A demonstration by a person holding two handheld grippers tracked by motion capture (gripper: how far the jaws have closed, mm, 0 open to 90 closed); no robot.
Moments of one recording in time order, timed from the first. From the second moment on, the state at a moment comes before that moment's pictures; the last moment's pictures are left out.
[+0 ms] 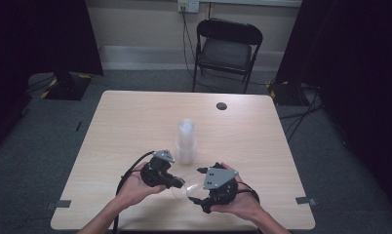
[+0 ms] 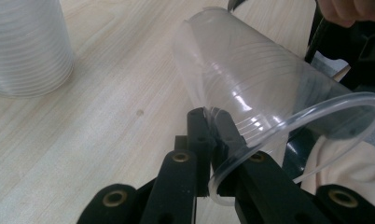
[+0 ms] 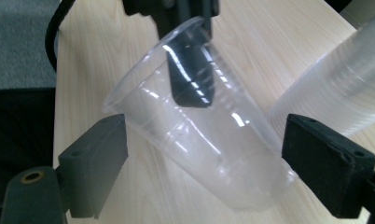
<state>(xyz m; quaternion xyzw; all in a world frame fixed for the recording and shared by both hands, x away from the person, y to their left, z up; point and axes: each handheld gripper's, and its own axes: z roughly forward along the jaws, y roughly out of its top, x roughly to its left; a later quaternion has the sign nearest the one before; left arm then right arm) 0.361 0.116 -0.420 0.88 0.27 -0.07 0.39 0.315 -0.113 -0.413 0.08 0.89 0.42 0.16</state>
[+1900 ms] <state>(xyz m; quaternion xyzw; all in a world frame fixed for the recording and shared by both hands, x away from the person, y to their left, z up) 0.368 0.077 -0.424 0.88 0.30 -0.09 0.36 0.297 -0.098 -0.432 0.04 0.87 0.42 0.24</state>
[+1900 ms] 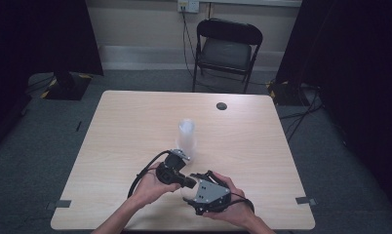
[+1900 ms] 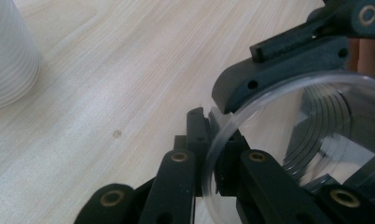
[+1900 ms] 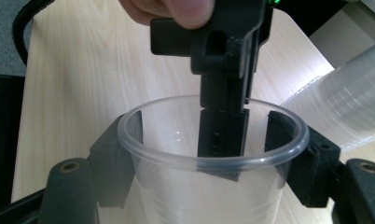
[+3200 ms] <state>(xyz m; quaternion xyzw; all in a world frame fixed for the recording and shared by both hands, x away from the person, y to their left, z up) 0.364 0.094 -0.415 0.82 0.31 -0.02 0.48 0.318 -0.116 -0.427 0.15 0.86 0.44 0.23</state>
